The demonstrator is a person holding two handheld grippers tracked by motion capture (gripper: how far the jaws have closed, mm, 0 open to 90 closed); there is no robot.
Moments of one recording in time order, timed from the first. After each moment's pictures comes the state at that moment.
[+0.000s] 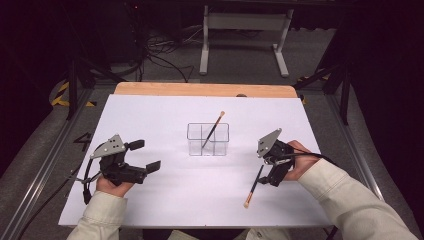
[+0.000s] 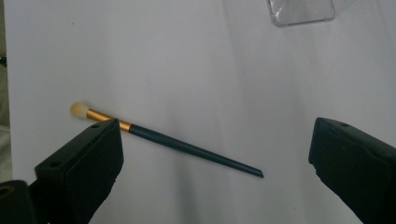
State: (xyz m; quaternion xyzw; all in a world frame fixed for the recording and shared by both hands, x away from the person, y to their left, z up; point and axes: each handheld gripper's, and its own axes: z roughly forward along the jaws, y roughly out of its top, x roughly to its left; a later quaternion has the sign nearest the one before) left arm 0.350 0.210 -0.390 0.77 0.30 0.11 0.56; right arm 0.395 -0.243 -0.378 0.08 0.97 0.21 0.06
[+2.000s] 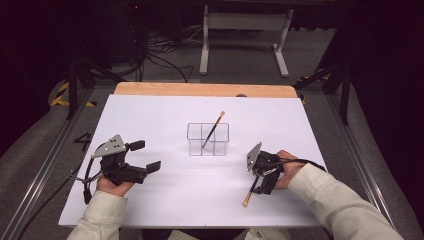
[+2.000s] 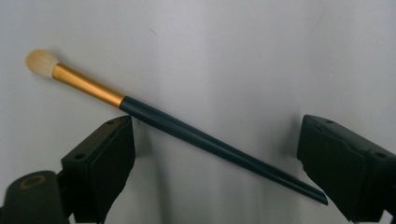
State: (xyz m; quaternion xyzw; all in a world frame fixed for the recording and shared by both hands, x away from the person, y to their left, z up) left arm 0.353 0.211 -0.393 0.77 0.30 0.10 0.55; right arm 0.397 -0.224 -0.431 0.05 0.99 0.11 0.01
